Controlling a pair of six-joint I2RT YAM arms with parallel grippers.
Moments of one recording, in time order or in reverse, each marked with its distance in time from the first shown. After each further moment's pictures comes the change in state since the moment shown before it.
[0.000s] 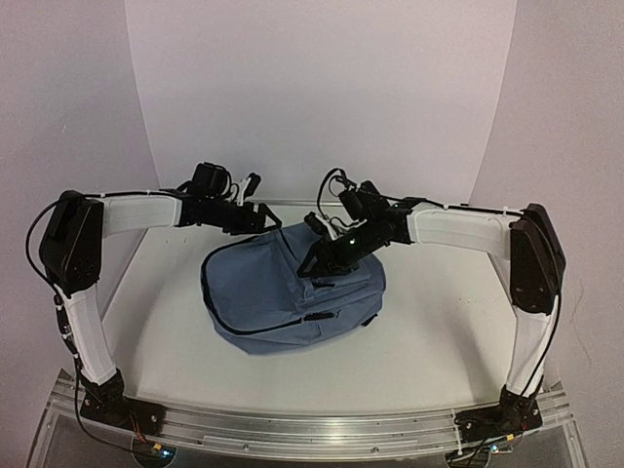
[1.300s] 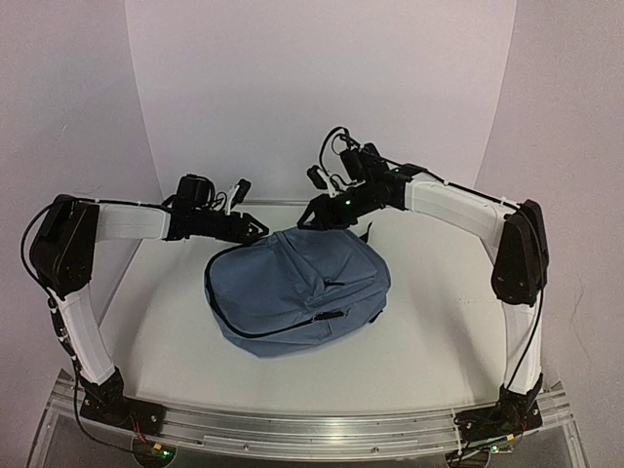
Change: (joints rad) left arm 0.061 -0.038 -0.172 0.206 0.162 0.100; right arm -0.050 0.140 0.369 -0.099 0.185 -0.095
